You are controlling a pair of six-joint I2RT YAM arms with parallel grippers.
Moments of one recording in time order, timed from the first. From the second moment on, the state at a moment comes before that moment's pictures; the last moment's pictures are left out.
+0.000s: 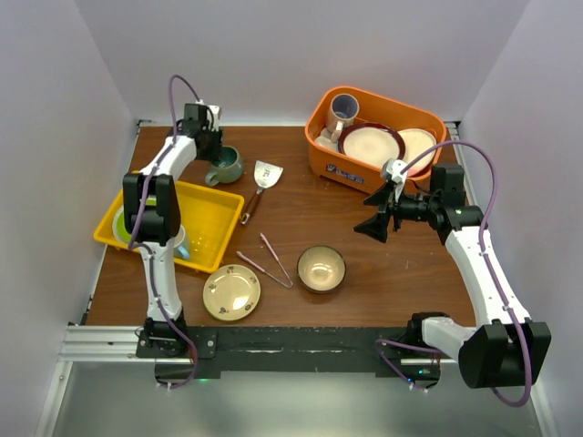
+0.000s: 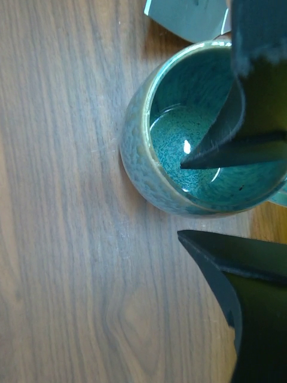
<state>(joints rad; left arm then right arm) -0.07 2.21 1.85 -0.49 0.00 0.02 0.03 1.11 0.96 -0.58 -1.07 -0.53</state>
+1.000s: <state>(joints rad) -0.06 2.08 1.76 -0.46 -0.05 -0.05 0.03 1.12 0.96 -0.59 -1.07 -0.54</state>
